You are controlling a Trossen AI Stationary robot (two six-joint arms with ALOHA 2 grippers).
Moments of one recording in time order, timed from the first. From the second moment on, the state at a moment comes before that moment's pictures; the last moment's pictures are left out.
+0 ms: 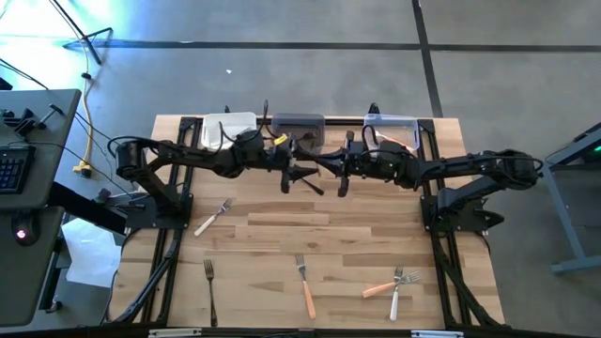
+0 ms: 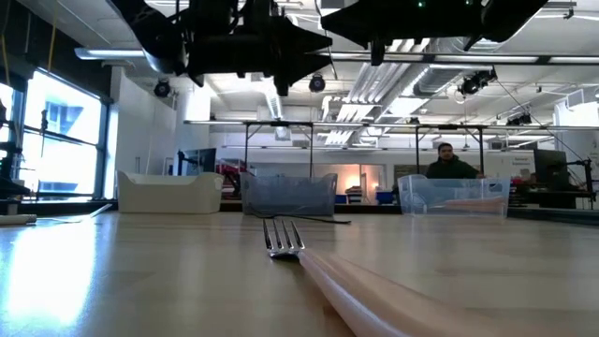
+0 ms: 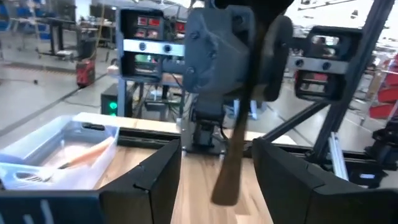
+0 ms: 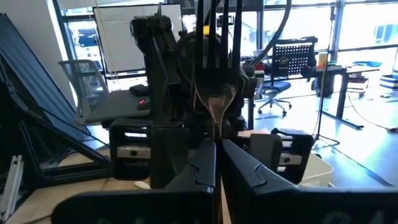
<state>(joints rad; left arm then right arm) 0.28 1.63 0.83 0.83 0.36 -0.16 -0.14 1.32 0.72 0.67 -0.01 0.06</state>
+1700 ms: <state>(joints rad) 0.38 1.63 0.88 0.79 0.38 -0.13 -0.14 1.29 0.72 0.67 0.12 0.06</state>
